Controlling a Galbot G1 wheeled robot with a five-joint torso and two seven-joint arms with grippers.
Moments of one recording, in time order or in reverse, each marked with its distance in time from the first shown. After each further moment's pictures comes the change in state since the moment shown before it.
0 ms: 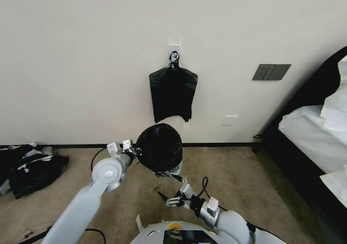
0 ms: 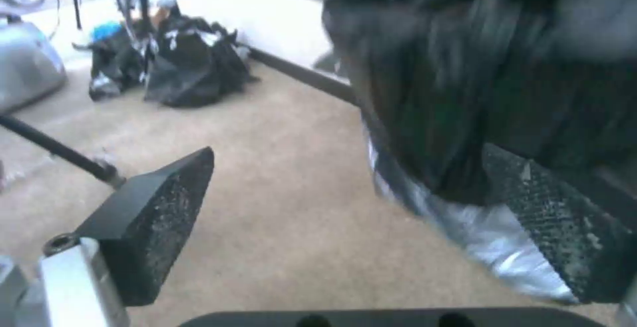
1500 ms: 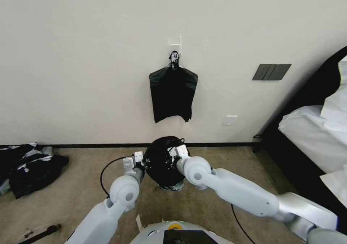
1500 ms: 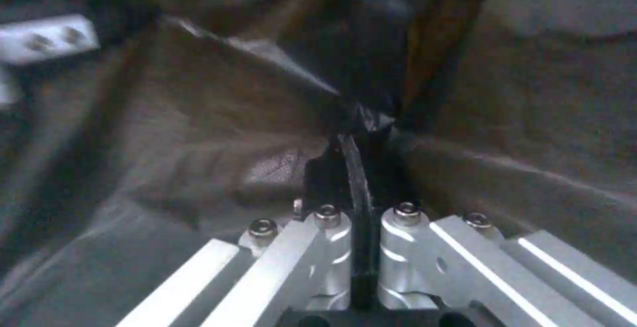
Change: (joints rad) left arm 0.114 -0.100 0.168 -0.046 0.387 -0.022 0.022; right arm 0.904 0.250 -0.417 -0.178 1.051 -0.716 0.976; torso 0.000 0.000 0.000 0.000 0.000
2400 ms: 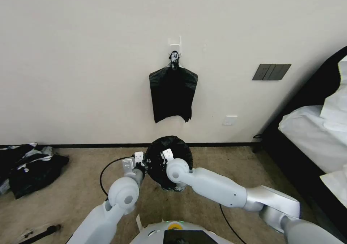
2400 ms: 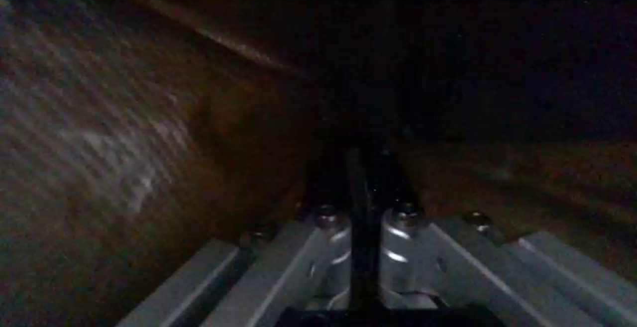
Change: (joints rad) left arm 0.027 -0.001 -0.011 -0.047 -0.004 -0.001 0.001; right arm 0.037 0.191 -0.109 -0.272 -0.094 0.004 0.064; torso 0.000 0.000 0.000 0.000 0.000
